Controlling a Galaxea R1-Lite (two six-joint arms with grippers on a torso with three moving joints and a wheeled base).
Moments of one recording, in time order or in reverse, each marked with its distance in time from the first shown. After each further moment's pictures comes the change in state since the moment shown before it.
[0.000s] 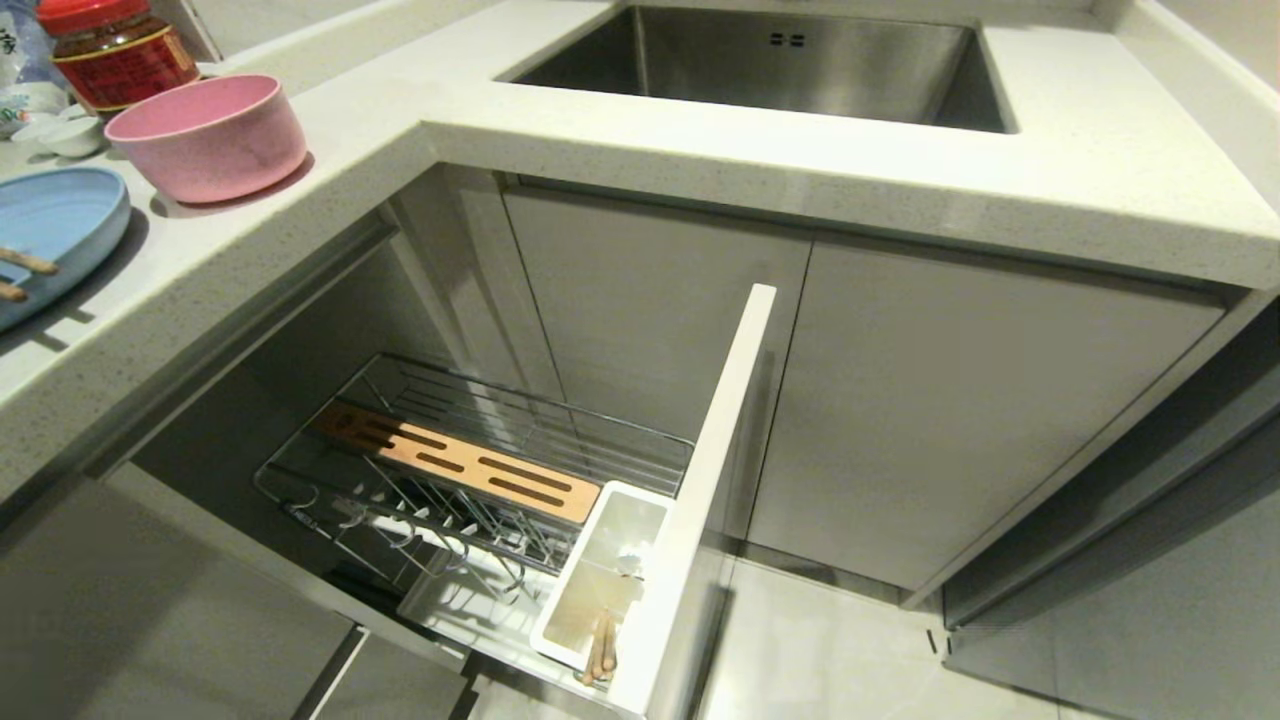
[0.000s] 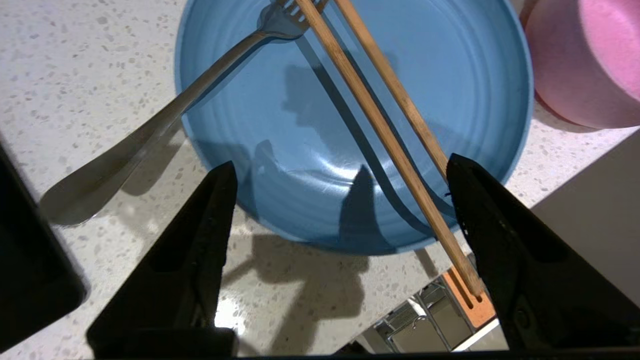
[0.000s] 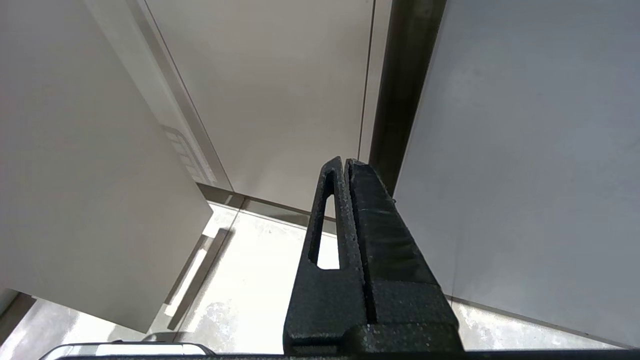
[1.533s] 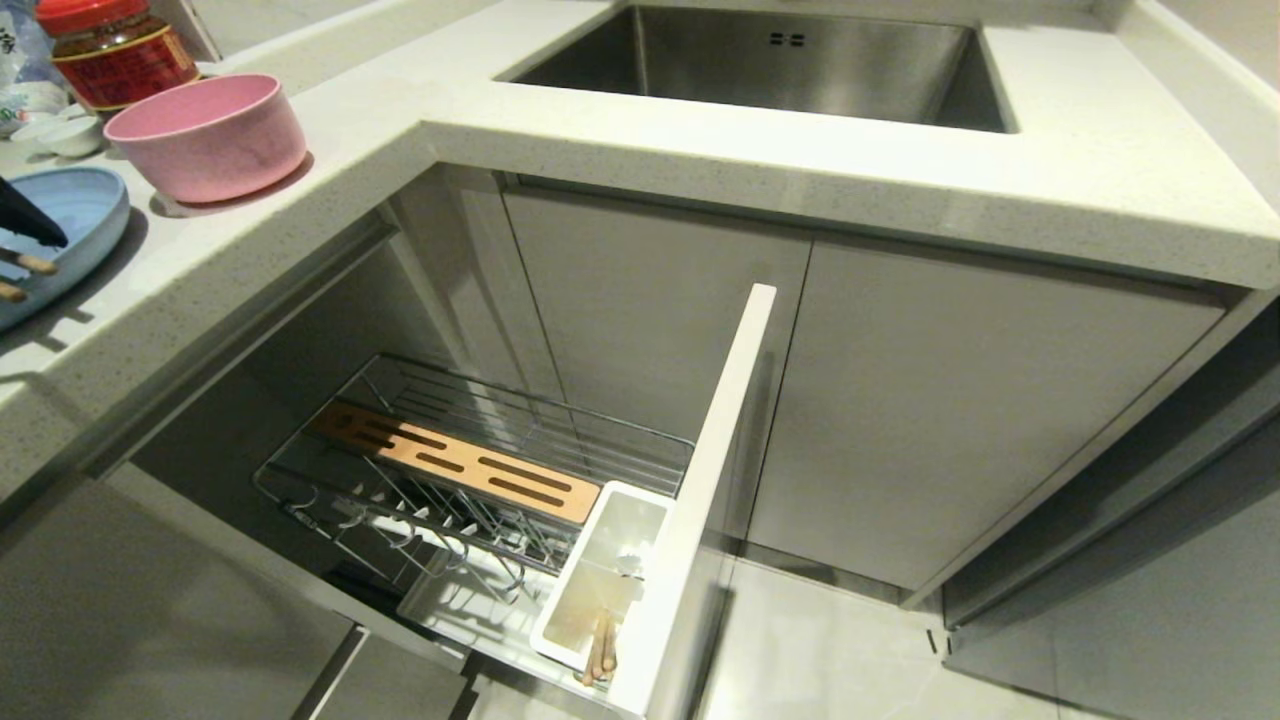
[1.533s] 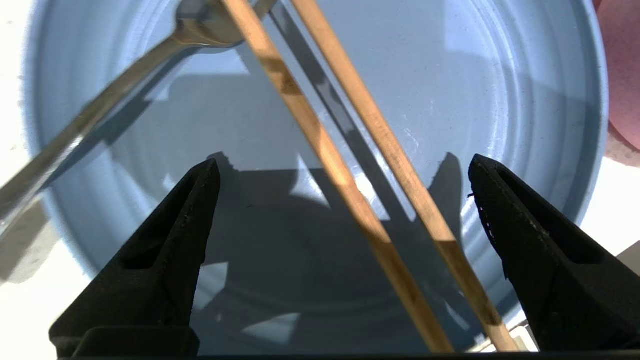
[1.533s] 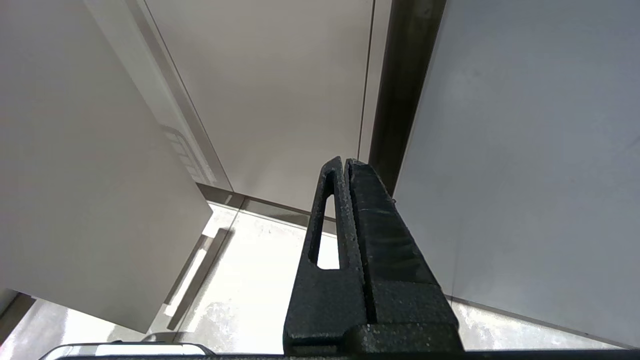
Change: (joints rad) left arm -0.017 0.160 0.000 -0.046 -0.026 -0.002; right arm 0.000 0.000 0.000 0.000 0.000 0.000
